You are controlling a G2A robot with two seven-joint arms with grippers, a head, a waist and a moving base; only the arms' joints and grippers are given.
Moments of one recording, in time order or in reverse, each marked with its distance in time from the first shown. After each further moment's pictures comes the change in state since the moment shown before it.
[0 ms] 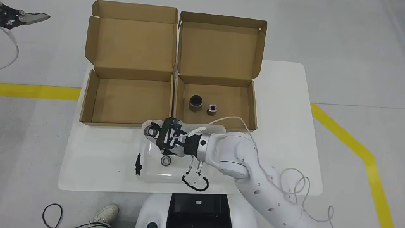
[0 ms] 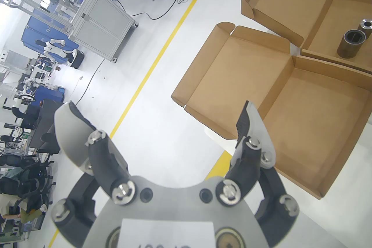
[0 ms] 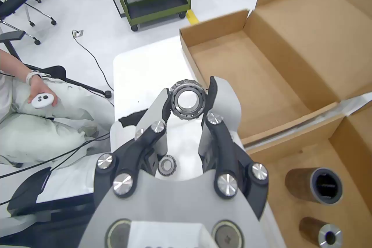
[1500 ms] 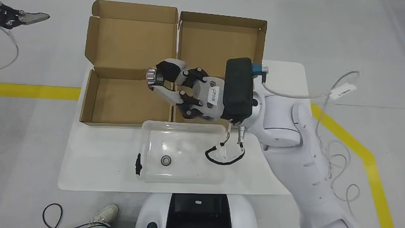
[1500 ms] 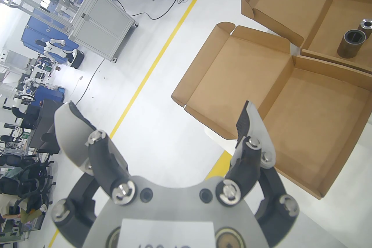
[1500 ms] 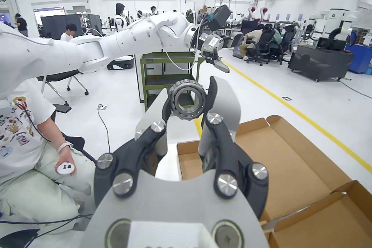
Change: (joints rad) left arm 0.000 0.000 0.000 0.000 0.000 0.000 0.000; right arm 0.208 0.034 0.202 -0.192 0.440 -0.100 -0.069
